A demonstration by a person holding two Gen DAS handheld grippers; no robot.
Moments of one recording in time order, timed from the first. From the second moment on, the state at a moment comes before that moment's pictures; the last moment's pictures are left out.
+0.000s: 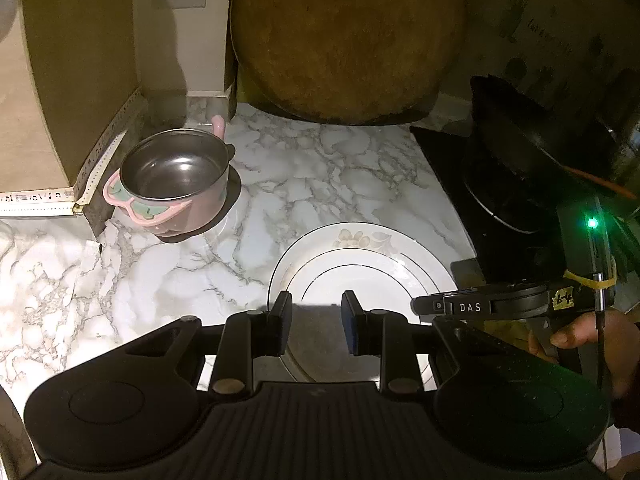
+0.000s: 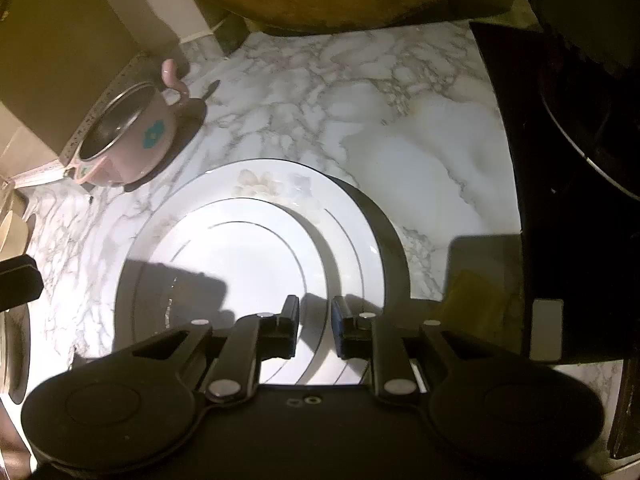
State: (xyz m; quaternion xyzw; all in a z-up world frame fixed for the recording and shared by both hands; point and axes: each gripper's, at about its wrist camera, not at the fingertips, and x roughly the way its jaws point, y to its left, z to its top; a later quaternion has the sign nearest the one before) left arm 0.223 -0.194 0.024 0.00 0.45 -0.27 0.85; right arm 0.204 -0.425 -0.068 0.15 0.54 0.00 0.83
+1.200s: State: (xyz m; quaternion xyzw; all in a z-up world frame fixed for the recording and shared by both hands) left arm 0.153 -0.057 0.040 -0.06 0.39 -0.15 0.91; right arm 0.177 -0.274 0.035 0.06 0.42 0.19 0.88
